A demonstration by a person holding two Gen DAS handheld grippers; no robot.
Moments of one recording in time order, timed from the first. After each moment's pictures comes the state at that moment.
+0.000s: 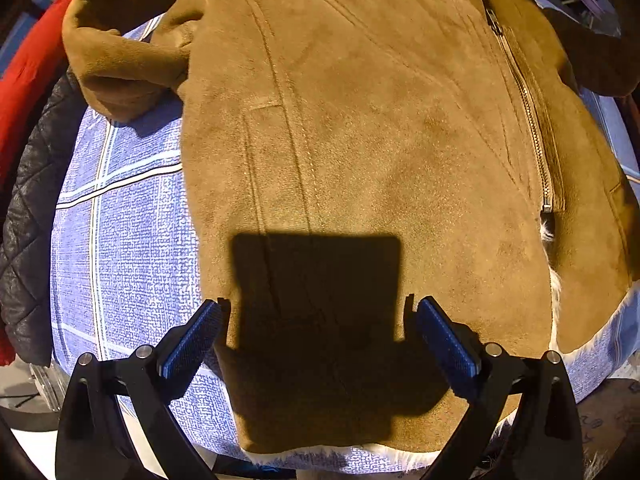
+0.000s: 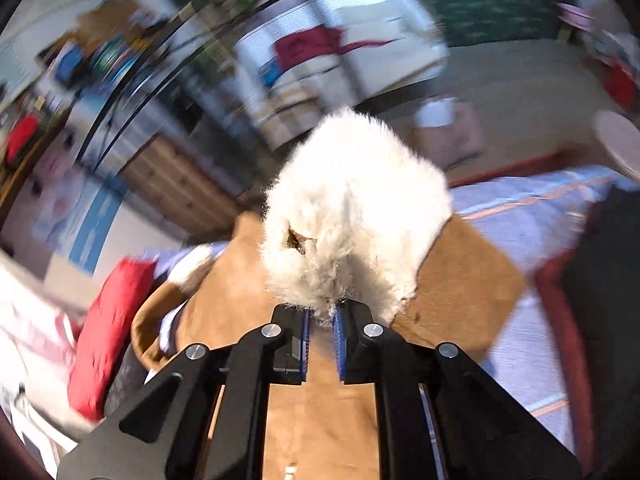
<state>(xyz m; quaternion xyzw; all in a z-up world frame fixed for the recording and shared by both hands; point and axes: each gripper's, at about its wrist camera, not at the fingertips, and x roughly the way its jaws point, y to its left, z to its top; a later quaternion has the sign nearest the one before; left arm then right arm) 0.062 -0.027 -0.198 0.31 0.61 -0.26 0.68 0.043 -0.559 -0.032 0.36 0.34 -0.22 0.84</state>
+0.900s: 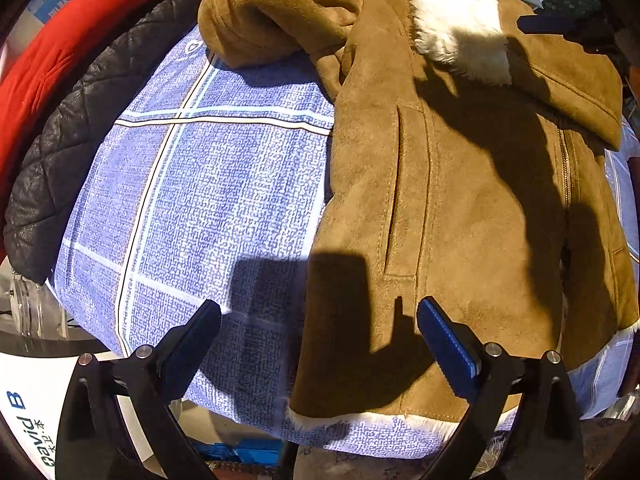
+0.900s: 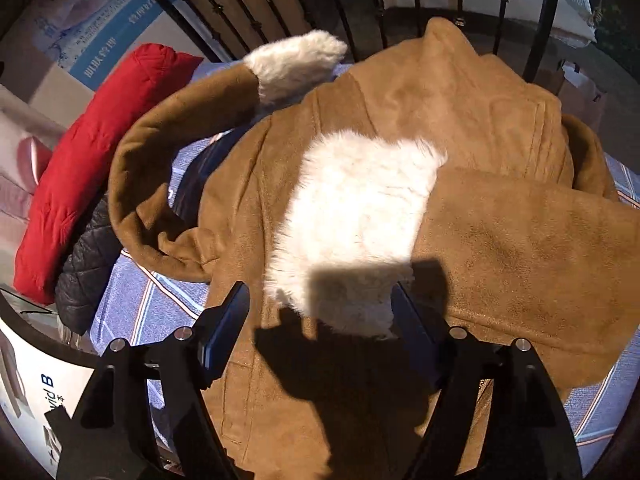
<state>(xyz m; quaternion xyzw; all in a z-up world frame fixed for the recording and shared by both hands) 0.086 0.041 -0.174 0.21 0.63 -0.19 0.72 0.250 -0.366 -0.155 0.25 0.54 -0.07 0.80</state>
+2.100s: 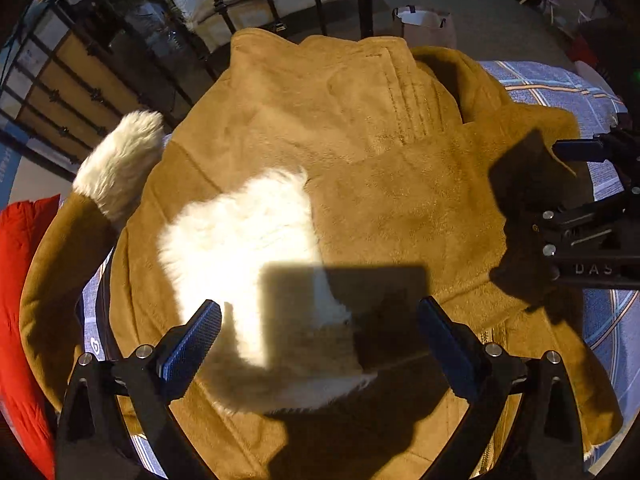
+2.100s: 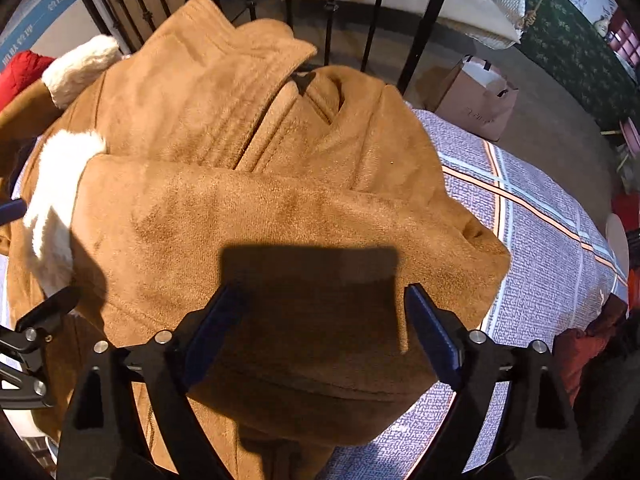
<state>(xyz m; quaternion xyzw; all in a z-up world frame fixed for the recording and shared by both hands) 0.155 -0.243 -0.177 0.37 0.50 -0.34 0.71 0.179 -0.544 -0.211 0.14 0.60 -0.21 0.76</state>
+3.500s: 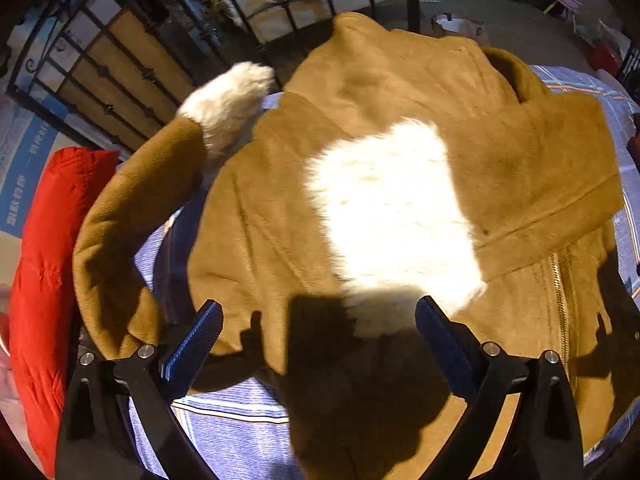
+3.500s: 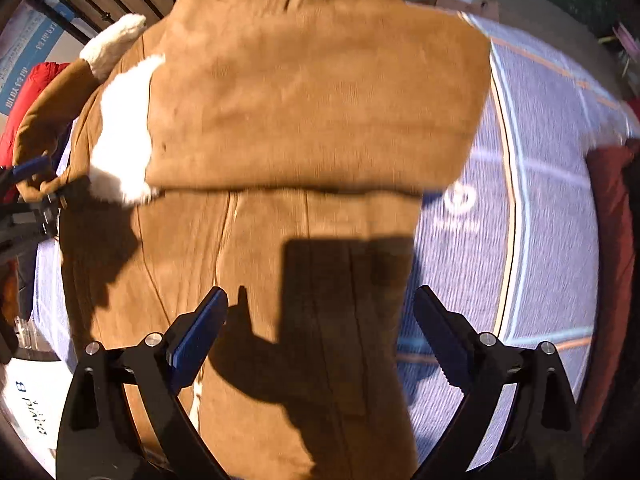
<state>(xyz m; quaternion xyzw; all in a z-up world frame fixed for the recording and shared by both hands) 0.194 -0.127 -0.151 0.35 0.48 -0.28 0.75 0.077 -0.451 -0.194 0.29 0.60 -0.21 0.72</state>
